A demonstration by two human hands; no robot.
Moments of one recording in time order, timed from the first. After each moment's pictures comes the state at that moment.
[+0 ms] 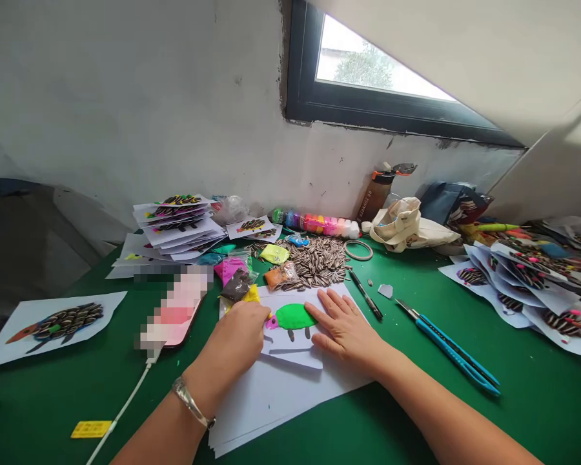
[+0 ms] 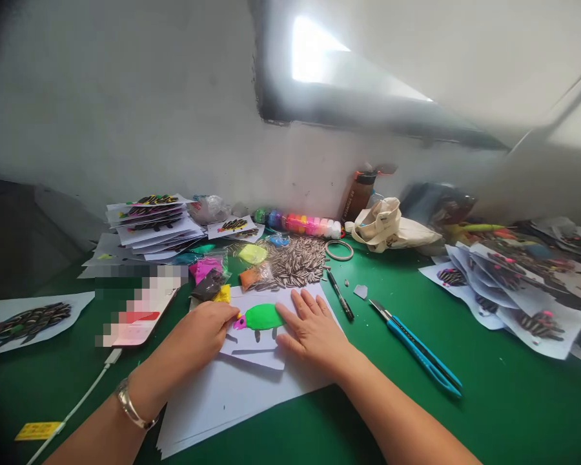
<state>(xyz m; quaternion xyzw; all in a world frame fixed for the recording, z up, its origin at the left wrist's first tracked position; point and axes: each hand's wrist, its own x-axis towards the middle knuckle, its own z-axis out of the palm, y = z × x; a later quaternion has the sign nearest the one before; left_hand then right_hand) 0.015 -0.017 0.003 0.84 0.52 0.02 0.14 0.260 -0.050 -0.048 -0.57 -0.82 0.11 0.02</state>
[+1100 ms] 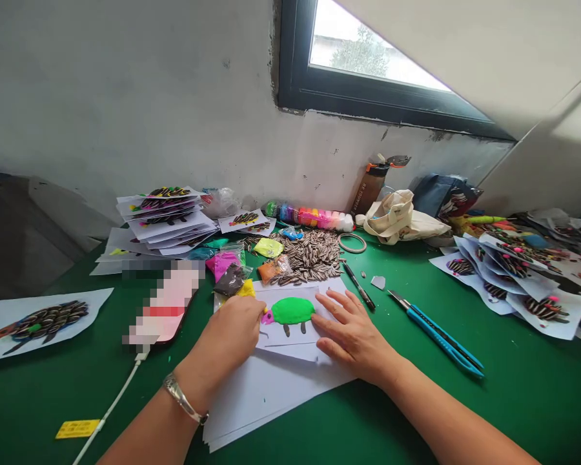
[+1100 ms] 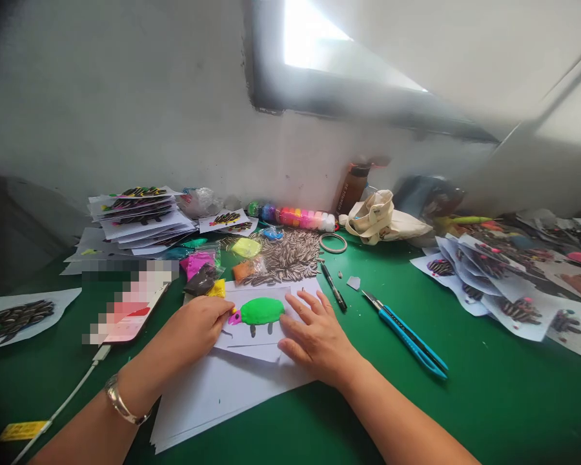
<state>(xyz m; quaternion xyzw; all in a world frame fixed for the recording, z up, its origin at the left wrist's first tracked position) 0.017 -0.017 0.002 0.85 0.51 0.03 0.13 0.273 -0.080 -0.051 -0.51 -0.84 -0.03 0.16</state>
